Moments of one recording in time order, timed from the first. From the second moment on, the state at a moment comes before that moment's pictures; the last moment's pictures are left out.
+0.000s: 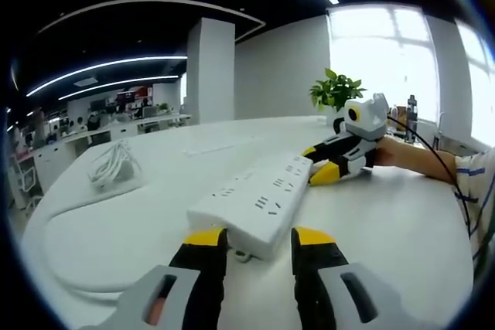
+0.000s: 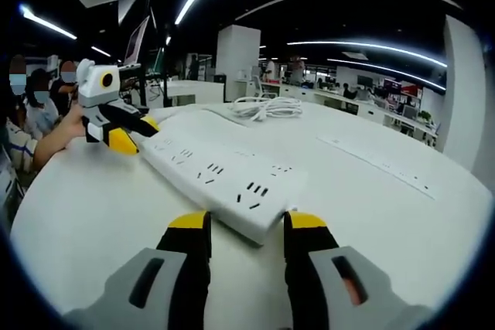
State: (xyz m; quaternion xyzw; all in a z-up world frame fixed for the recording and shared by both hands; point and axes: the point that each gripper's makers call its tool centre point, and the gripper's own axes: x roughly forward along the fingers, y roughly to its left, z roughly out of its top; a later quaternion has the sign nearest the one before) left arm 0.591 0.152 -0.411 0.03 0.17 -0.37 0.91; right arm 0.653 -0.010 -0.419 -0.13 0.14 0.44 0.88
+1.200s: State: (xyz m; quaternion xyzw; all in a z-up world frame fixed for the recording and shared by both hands) left arm 0.597 0.152 -0.415 0.07 0.16 -0.35 0.92; right arm 0.644 -0.018 -0.417 -0.11 0.15 0.43 0.88
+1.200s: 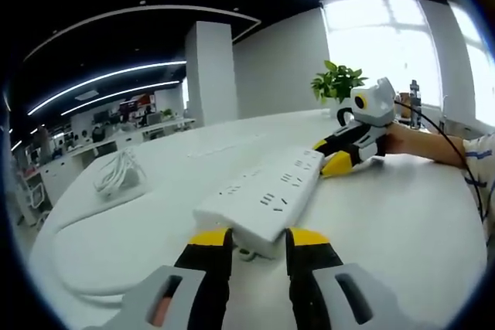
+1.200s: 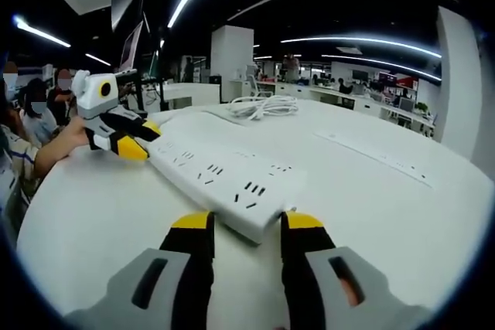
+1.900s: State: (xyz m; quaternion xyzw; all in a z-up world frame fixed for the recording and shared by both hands) left arm 0.586 0.142 -0.419 0.07 0.16 -0.36 0.92; right arm 0.634 -0.024 -0.417 -0.11 0.17 0.42 0.89
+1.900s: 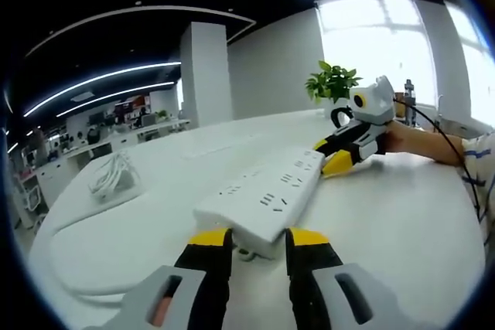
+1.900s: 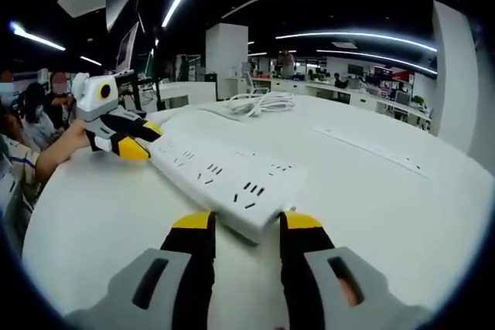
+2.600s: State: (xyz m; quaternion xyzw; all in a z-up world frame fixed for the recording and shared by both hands) left arm 0.588 0.136 -0.412 0.05 0.16 -0.39 0.91; right arm 0.615 -0.037 -0.416 -0.11 0.17 0.40 0.89
